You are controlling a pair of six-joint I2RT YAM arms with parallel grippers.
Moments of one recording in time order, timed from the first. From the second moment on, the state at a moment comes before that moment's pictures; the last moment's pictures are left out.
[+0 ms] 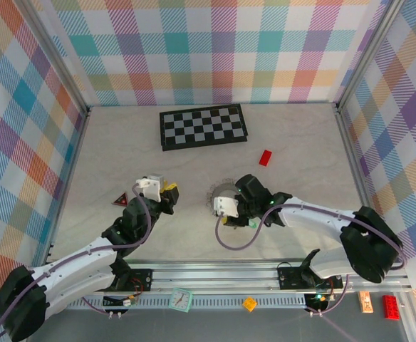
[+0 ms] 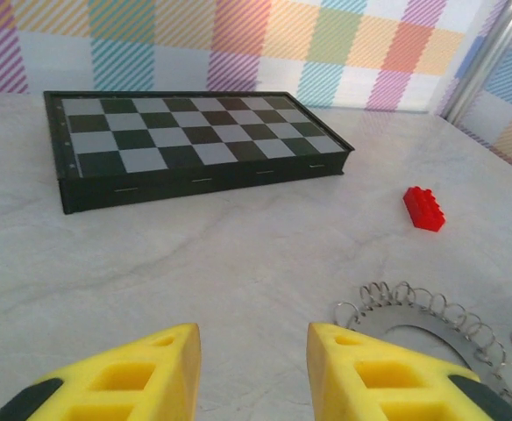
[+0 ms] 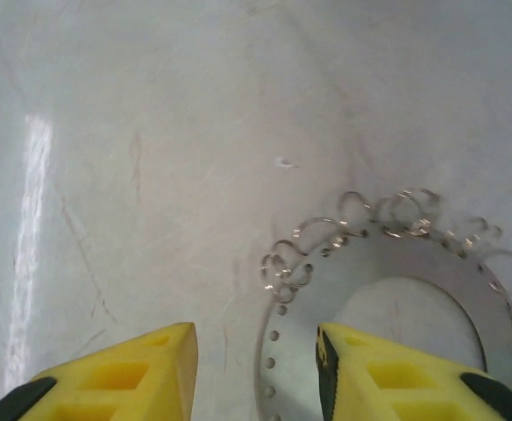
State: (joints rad) left arm -0.71 0.80 0.25 0.33 -0.33 -0.29; right arm 0.81 1.36 0.66 -0.22 -0.29 -0.78
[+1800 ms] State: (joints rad) left arm -0.70 0.82 0.22 0.39 -0.28 -0.29; right arm 0.85 1.59 0.64 0.06 -0.18 -1.05
